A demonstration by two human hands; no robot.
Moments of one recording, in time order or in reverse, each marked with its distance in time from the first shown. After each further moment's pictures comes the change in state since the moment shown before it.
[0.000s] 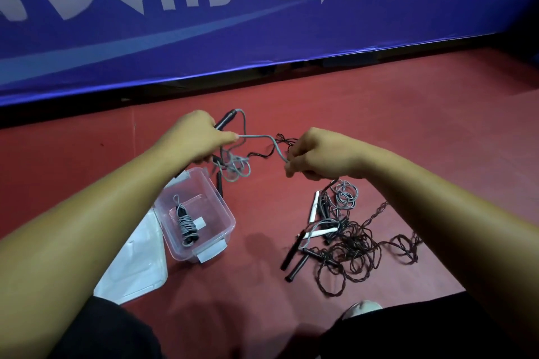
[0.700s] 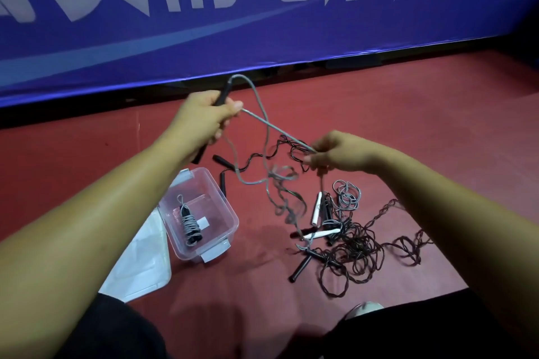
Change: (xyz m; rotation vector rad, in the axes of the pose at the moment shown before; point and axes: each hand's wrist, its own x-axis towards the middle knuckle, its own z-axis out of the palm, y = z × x) left_hand 0.002 0.001 -0.003 -0.652 0.040 0.170; right_hand 0.022 0.049 -0.006 0.063 0.042 0.015
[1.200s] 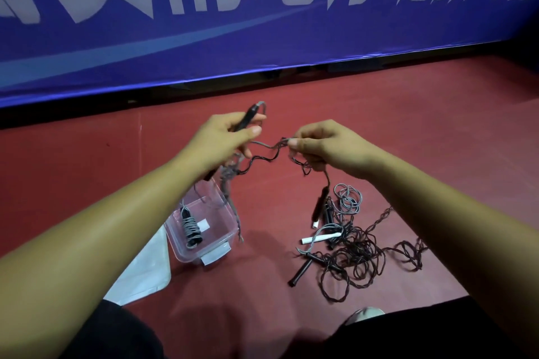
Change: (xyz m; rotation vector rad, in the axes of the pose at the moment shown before) left_hand -0.010 -0.013 0.016 0.025 -0.137 0.091; right_hand -0.007 -0.037 0.011 0.385 0.035 -0.207
